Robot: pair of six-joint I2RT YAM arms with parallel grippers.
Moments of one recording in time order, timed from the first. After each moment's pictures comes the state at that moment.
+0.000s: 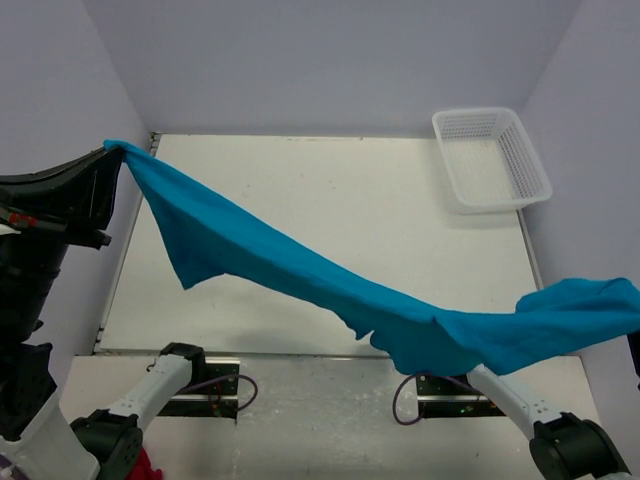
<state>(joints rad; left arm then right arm) -0.16 0.87 2.03 -0.67 0.26 -0.29 0.29 0.84 2.42 -0.90 -0.46 0.20</state>
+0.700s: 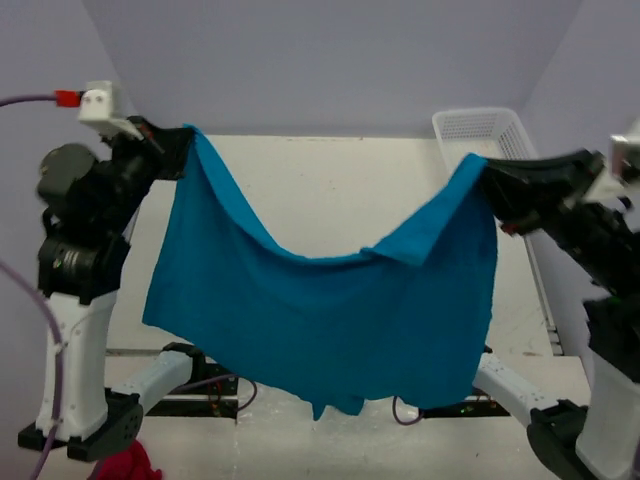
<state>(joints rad) -0.18 0.98 1.73 -0.61 0.12 -0.31 0.28 0.90 1.92 -0.61 -0.53 0.23</state>
